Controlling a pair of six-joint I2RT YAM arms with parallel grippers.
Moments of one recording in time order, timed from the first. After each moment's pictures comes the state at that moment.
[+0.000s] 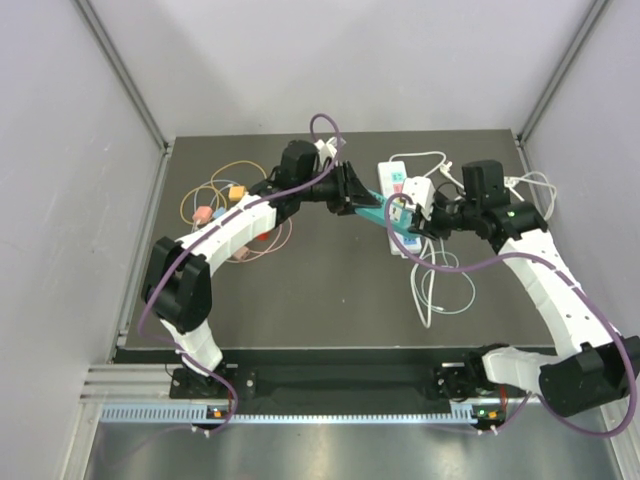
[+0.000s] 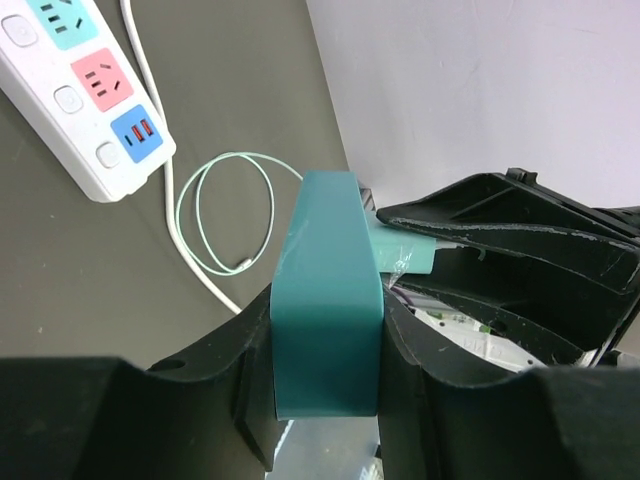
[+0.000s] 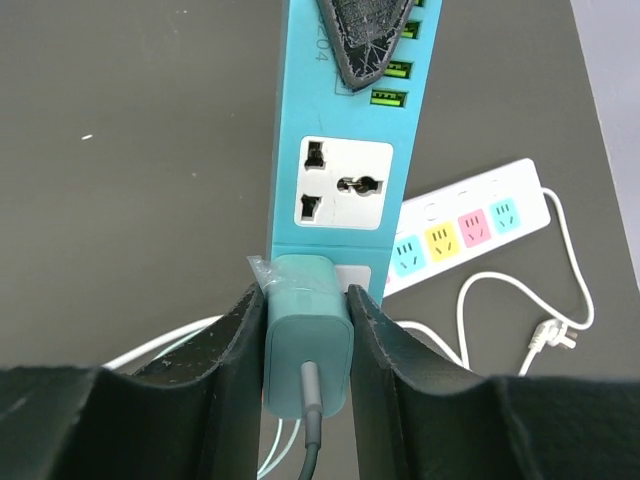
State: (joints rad) left arm -0.56 1.74 1.41 -0.06 0.70 -0.94; right arm 0.29 1.19 1.19 -0.77 -0.59 -0.92
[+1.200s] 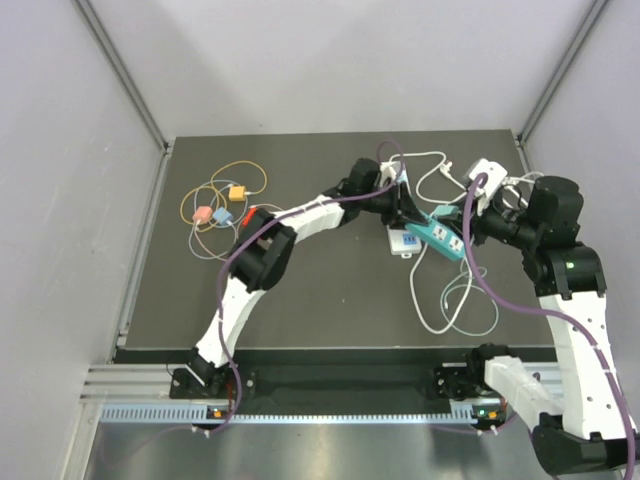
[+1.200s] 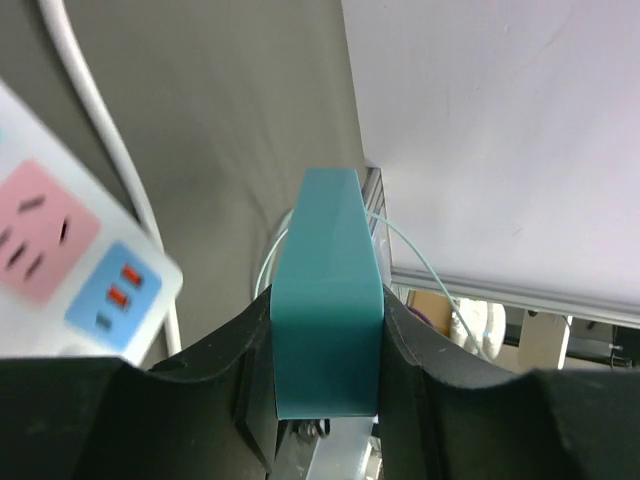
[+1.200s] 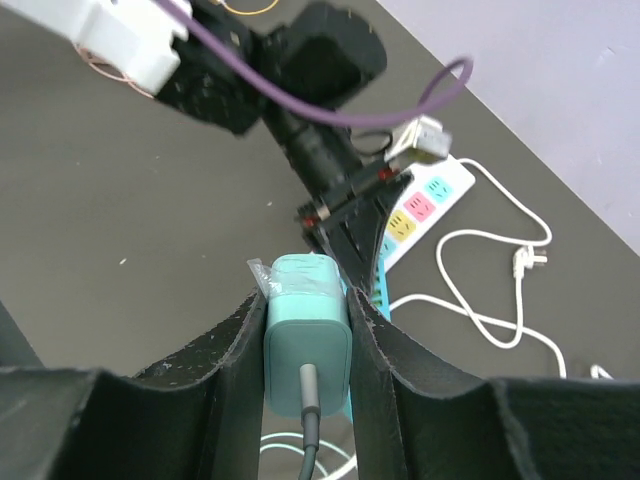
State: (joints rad) left arm -0.69 2.33 1.82 0.09 0.82 -1.03; right arm 0.08 0.87 1.19 -0.72 -0.67 -0.49
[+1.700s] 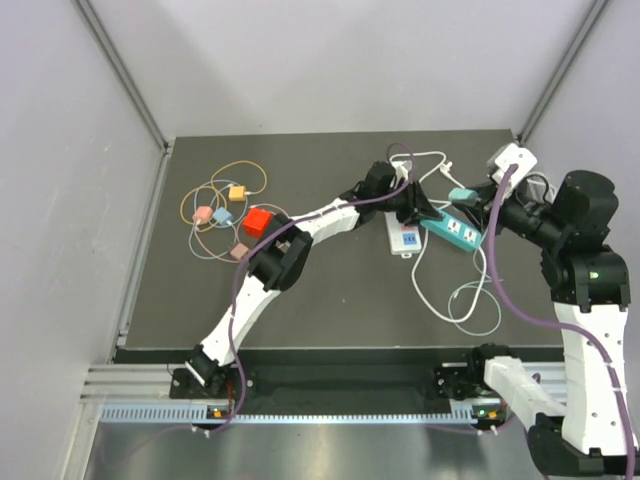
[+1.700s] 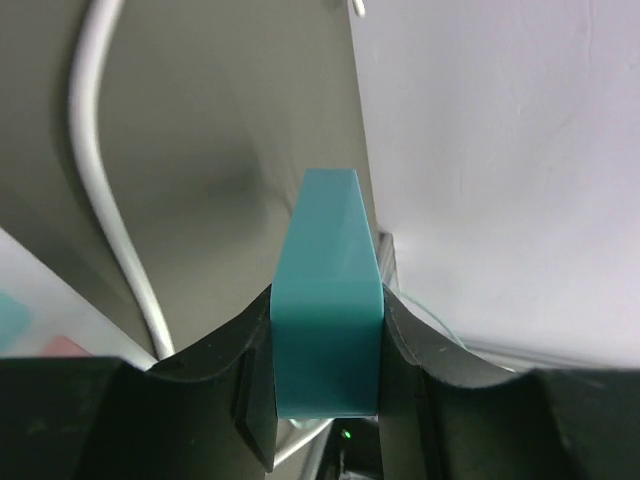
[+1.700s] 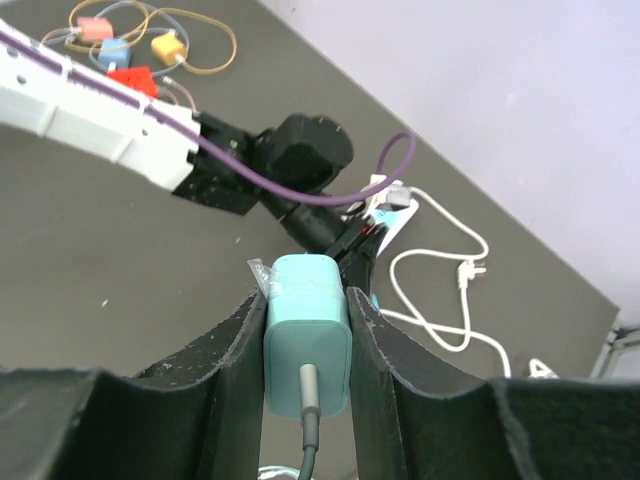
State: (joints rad) left arm -0.75 2.58 2.10 0.13 0.71 -1.12; right arm 0.02 0.85 1.33 -0.76 -0.65 -0.43
